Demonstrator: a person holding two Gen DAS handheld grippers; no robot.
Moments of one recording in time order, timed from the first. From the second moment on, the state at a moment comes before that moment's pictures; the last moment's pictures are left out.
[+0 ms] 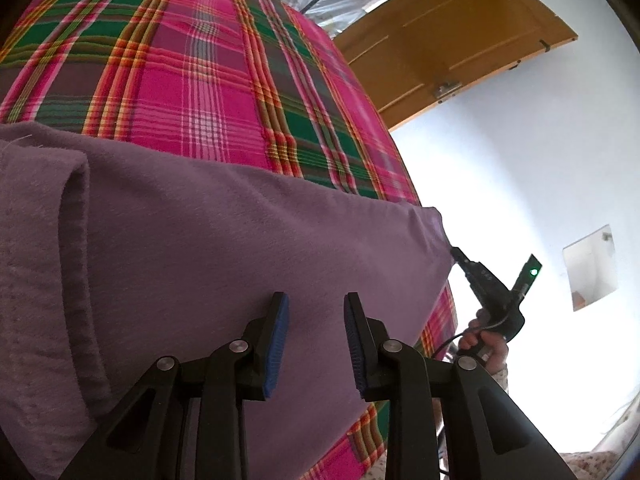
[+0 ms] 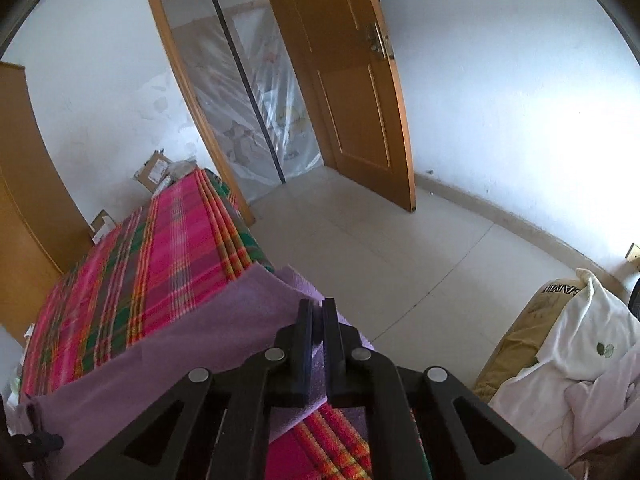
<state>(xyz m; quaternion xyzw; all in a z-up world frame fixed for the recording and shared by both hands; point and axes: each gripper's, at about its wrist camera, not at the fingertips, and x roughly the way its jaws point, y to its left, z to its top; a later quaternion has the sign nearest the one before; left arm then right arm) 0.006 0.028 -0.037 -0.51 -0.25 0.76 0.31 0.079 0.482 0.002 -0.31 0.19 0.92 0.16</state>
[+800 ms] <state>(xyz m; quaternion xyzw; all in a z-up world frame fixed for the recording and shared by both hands) 0.008 0.053 -0.033 -0.53 -0.24 0.75 0.33 0.068 0.518 -0.034 -0.34 0.29 0.88 0.12</state>
